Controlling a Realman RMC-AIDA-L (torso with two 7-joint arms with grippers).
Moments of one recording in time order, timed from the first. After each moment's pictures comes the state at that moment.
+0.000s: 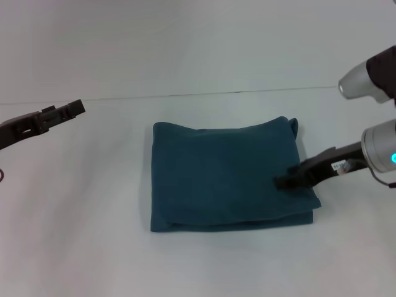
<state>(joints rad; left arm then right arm) -0.49 -2.01 -2.36 -0.69 -1.47 1.19 -1.85 0.63 2.09 -0.96 -1.03 -2.46 -1.36 2.23</state>
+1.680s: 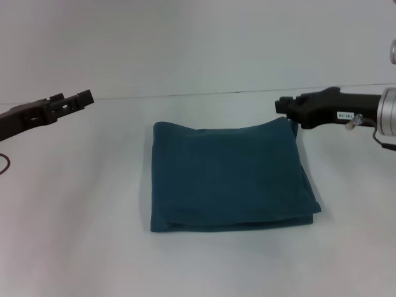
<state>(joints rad) -0.52 -2.01 -2.35 -0.71 -1.46 1.20 -1.83 0.55 2.09 -0.86 -0.98 -2.01 -1.18 1.83</state>
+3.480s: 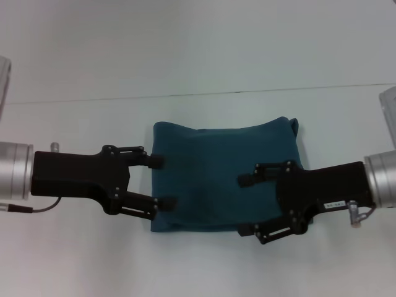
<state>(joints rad) -0.64 -2.01 -2.22 -0.78 -1.24 1.67 -1.52 0.53 2.08 -0.94 -0.91 -2.00 -1.63 1.39</state>
